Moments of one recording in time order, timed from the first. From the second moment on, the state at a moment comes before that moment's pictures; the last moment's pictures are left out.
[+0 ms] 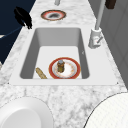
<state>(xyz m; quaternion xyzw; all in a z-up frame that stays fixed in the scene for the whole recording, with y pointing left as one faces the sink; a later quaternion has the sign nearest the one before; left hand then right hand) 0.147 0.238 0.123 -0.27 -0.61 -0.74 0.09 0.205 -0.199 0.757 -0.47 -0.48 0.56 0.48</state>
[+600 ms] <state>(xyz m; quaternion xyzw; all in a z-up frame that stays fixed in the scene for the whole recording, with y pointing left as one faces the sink) 0.147 0.238 0.123 -0.27 -0.61 -0.74 0.09 0.234 -0.202 0.737 -0.41 -0.52 0.61 0.43</state>
